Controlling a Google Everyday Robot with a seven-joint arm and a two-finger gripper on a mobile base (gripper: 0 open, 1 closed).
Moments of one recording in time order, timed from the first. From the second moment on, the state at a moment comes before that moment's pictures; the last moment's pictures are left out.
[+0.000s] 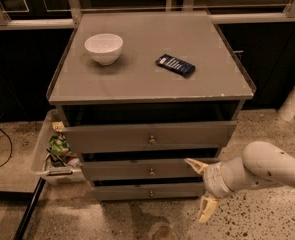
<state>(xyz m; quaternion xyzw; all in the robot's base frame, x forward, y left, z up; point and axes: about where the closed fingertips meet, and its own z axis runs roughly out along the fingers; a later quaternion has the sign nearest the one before) 0.437 -0.159 0.566 -0.69 0.64 0.16 0.28</state>
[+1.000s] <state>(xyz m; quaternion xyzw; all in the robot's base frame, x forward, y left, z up) 0.470 -0.173 0.522 -0.68 0.66 0.13 0.29</state>
